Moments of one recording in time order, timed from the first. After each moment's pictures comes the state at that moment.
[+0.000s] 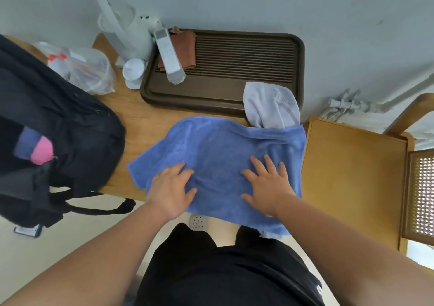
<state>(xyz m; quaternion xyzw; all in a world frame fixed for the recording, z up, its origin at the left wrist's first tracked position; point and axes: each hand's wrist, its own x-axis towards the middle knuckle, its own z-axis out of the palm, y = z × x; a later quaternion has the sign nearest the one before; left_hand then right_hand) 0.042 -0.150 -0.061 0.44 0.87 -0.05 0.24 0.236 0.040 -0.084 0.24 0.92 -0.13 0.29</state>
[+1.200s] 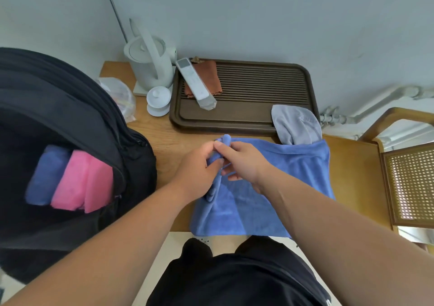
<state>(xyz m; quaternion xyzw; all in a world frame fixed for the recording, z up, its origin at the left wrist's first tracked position) -0.092 -0.143 0.004 0.40 0.71 0.42 0.40 0.023 -0.038 0.026 0.48 0.60 -0.64 0.02</state>
